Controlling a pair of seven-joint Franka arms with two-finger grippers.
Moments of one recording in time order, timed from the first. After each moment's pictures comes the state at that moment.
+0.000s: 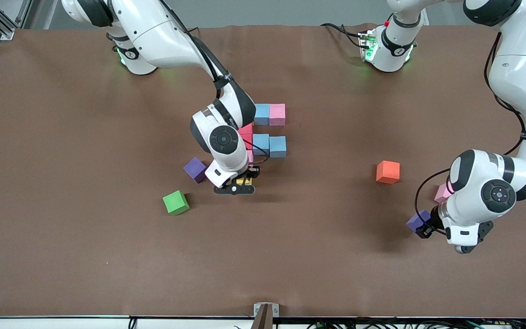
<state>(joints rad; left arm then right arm) 0.37 0.78 -0.51 -1.50 0.49 2.21 -1.00 0.73 0.74 -0.09 -1.50 0.12 2.22 0.60</state>
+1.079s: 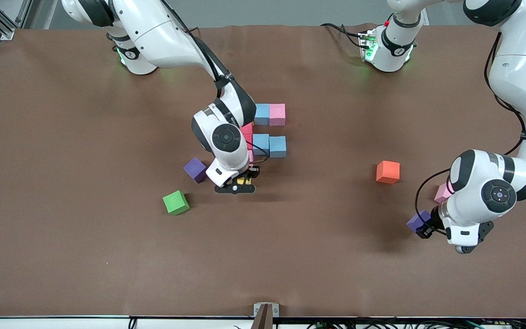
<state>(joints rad) 0.37 0.78 -0.51 -1.49 0.49 2.21 -1.00 0.74 0.74 -0.09 -1.51 0.09 2.24 0.62</state>
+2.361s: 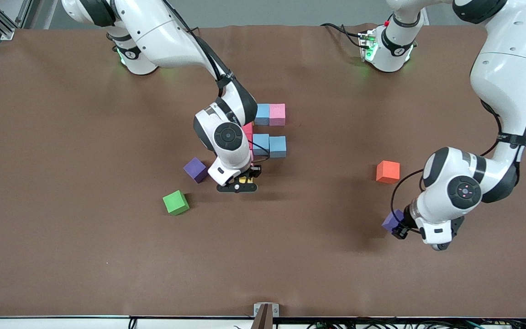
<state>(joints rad) 0.26 0.78 -0.54 -1.49 0.49 2.20 -1.33 0.75 0.75 -0.09 -1.51 0.09 2.25 0.62</state>
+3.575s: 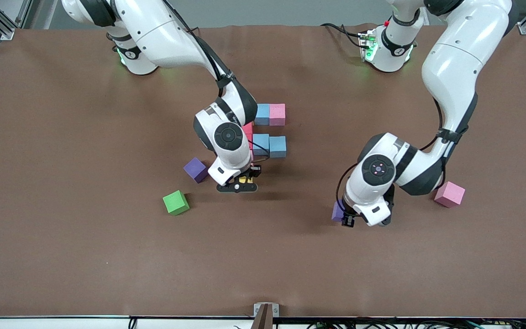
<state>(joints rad) 0.01 0.78 -0.54 -1.49 0.55 2.18 -2.04 0.75 0.75 -0.09 -1.51 0.09 2.25 0.62</state>
